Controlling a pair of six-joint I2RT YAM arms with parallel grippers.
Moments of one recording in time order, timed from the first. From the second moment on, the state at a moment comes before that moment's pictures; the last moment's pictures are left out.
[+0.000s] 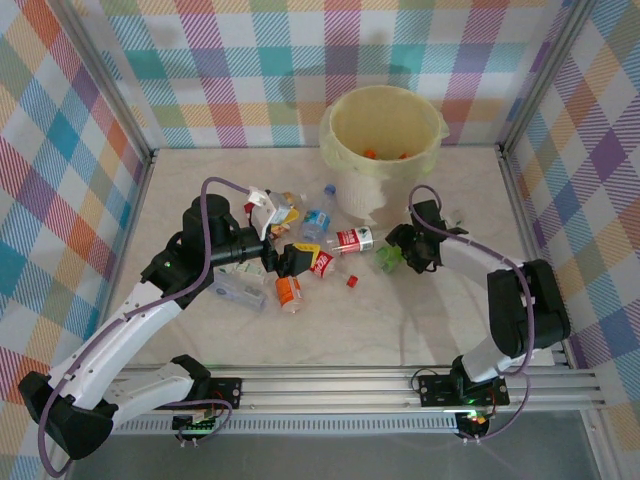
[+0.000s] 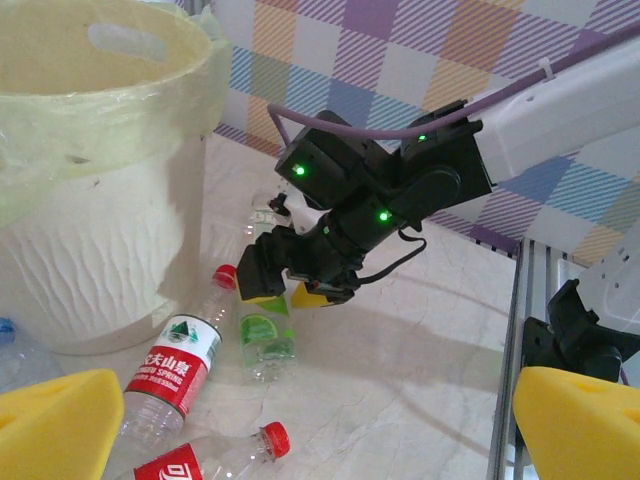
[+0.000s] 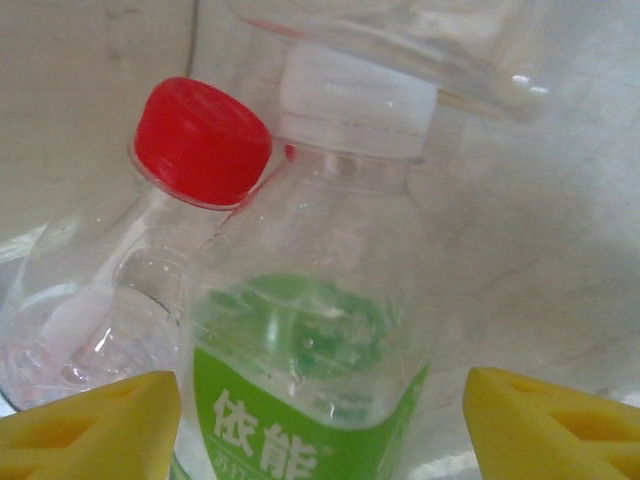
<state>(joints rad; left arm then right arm) -0.60 1.01 1.04 -0.32 0.53 0.00 0.30 1.57 0.87 -0.34 -0.06 1.02</state>
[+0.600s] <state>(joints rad) -0.60 1.01 1.05 -0.33 0.53 0.00 0.30 1.65 0.89 -0.31 -0.05 1.02</state>
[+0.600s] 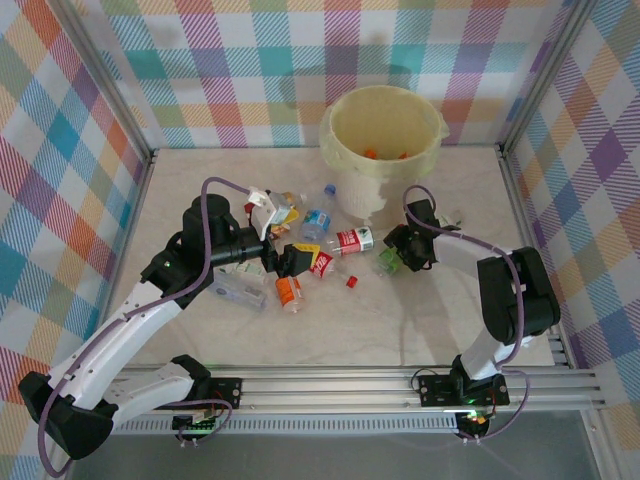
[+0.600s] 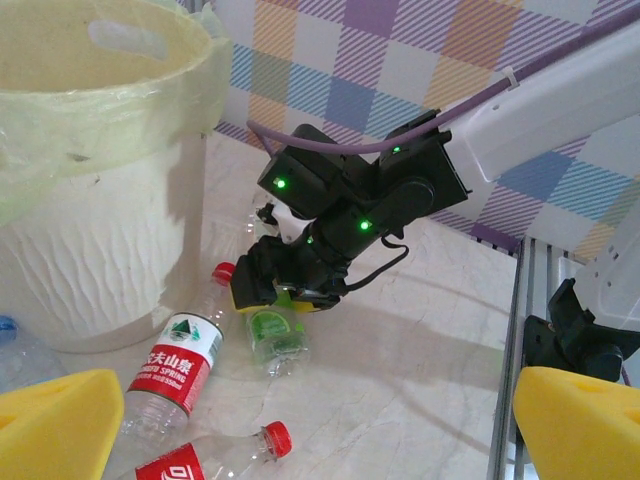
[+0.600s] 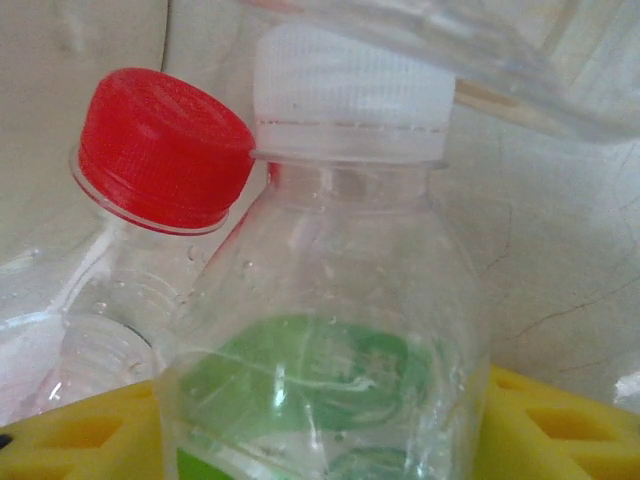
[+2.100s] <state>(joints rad) -0.60 0.98 1.01 -0.26 0.46 -0.03 0.30 1.15 1.37 -0.56 0.18 0.34</state>
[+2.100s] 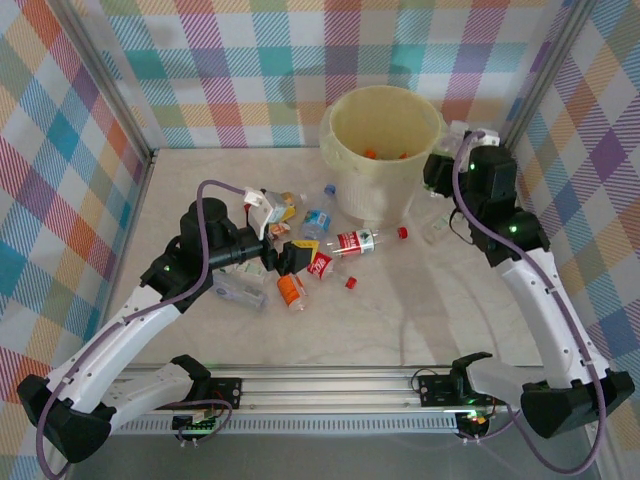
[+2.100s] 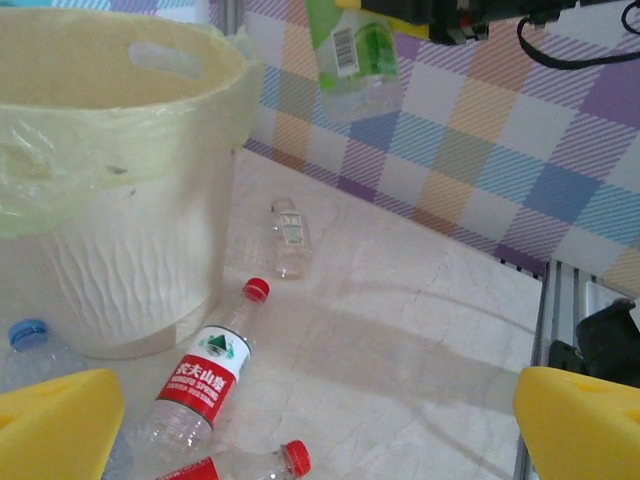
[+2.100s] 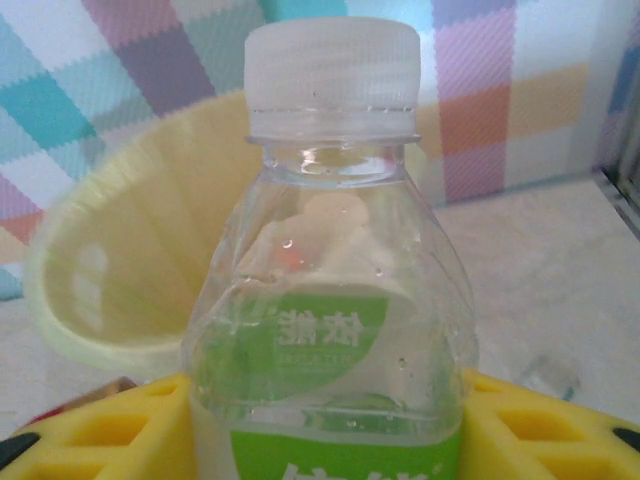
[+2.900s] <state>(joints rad) -0.60 0.92 0.91 -0.09 0.21 -0.18 0.33 1.81 2.09 -0.70 -0.05 0.24</state>
